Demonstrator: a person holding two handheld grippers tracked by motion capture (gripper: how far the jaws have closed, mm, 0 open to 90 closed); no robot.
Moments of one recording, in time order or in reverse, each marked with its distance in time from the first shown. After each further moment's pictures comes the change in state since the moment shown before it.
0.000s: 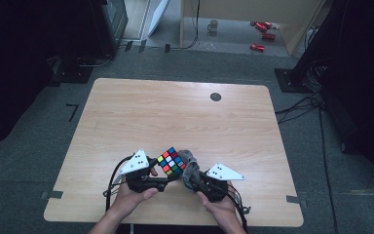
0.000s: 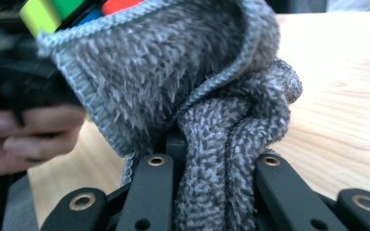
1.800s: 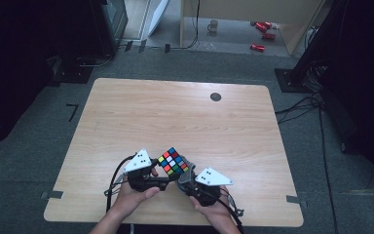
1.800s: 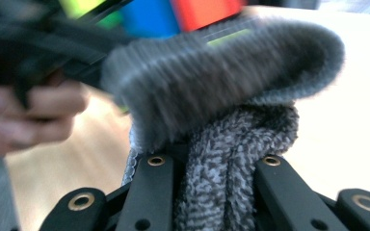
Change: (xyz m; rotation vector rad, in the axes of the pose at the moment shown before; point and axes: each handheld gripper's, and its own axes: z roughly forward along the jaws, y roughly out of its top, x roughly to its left) left arm 0.006 -0.004 0.003 0.037 0.014 -0.036; right arm 0.021 -0.007 0.015 0.064 -0.046 -0.112
